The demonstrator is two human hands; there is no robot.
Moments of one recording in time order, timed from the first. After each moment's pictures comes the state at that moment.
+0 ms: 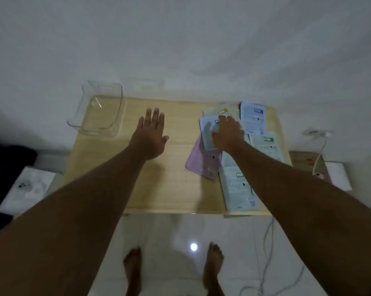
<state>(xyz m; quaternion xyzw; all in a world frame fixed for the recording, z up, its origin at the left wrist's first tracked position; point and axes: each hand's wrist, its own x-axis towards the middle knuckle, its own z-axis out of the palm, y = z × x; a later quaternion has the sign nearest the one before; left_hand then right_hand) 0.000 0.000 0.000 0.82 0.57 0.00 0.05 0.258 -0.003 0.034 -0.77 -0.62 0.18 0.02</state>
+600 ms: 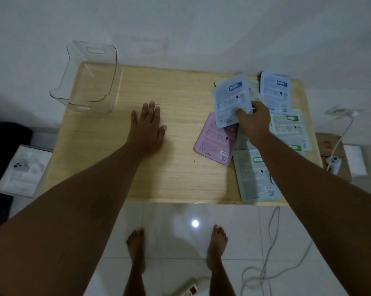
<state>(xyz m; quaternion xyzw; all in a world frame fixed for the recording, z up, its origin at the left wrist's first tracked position) -0.020 -0.008 -0.098 0.78 0.61 -0.01 0.13 0.286 -0.004 -0.040 -0.79 -0.40 0.28 0.36</state>
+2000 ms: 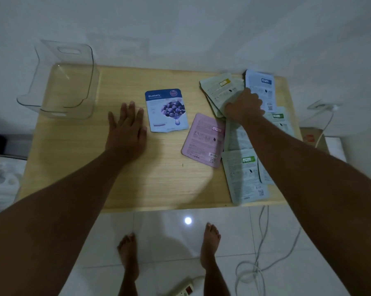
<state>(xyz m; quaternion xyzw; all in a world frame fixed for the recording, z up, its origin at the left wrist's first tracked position) -0.031 -0.001 -0.108 0.79 0.60 0.07 0.11 0.302 0.047 -0.029 -0.88 -0.44 0.18 0.06</state>
